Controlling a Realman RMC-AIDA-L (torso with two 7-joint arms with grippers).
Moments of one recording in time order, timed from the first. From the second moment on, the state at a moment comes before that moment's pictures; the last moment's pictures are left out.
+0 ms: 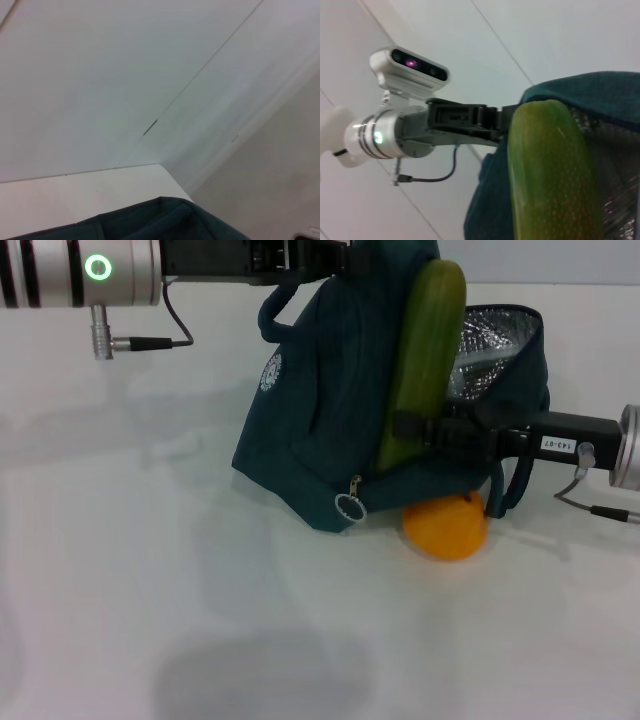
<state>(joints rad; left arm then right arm) -0.70 -2.08 0.85 0.96 1.88 1.49 -2.33 0.70 2.02 -1.05 -0.32 -1.49 -1.47 1.55</state>
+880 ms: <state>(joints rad) -0.69 -2.08 0.85 0.96 1.87 1.51 -2.33 0.69 2.01 -1.06 -0.37 -1.52 -1.40 1.58</state>
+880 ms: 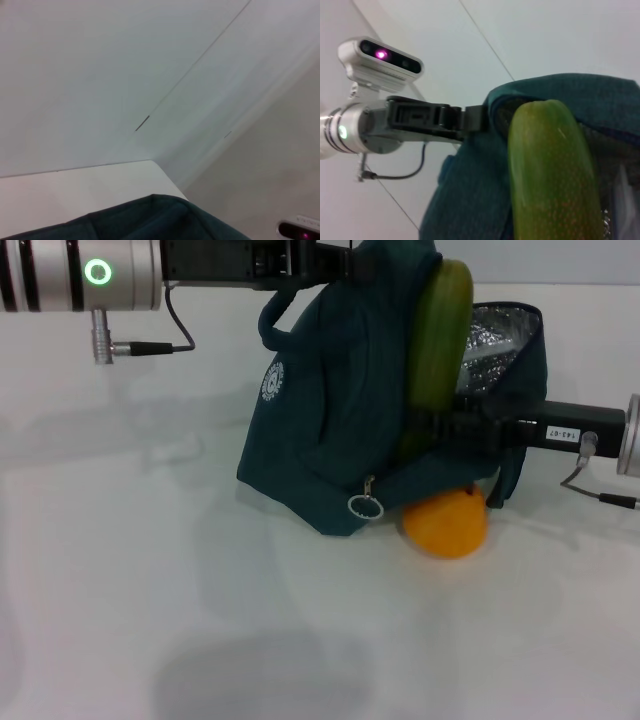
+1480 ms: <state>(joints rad) -0.69 -2.08 0.86 0.95 1.86 1.51 -2.33 0.67 2.01 -1.08 -0.44 -1.54 -1.42 1.62</state>
